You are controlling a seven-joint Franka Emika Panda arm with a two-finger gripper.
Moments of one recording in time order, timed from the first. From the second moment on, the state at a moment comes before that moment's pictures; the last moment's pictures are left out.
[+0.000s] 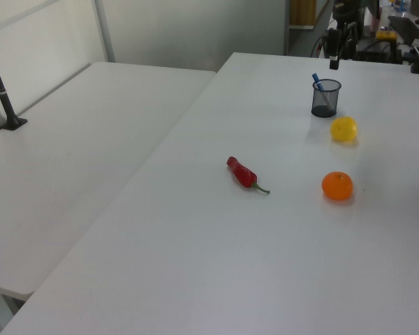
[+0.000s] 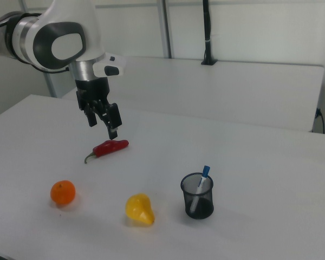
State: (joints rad) arm 0.03 -0.07 -0.11 -1.83 0.03 1.75 0.13
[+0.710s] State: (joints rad) arm 0.00 -0.07 -0.12 -1.80 0.03 1.75 0.13
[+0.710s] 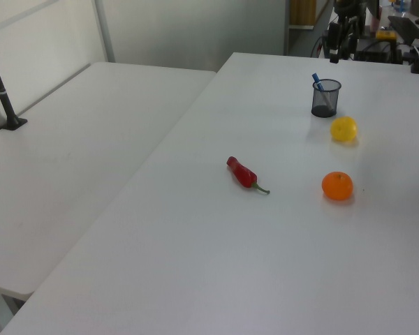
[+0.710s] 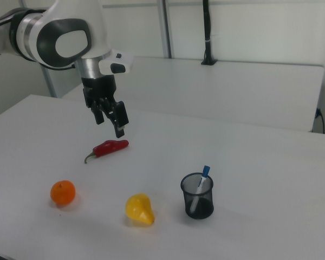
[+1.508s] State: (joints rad) arm -0.02 0.09 -0.30 -1.78 0.07 2.09 -0.11
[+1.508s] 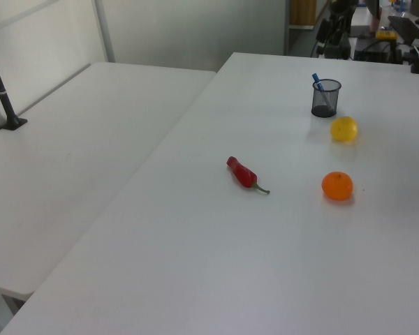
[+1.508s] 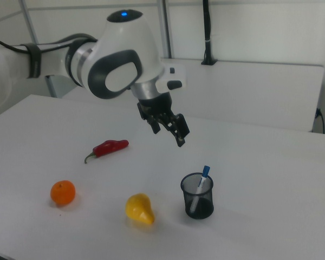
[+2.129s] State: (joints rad) arm -0.09 0.29 -0.32 -1.73 0.07 2.28 -0.12
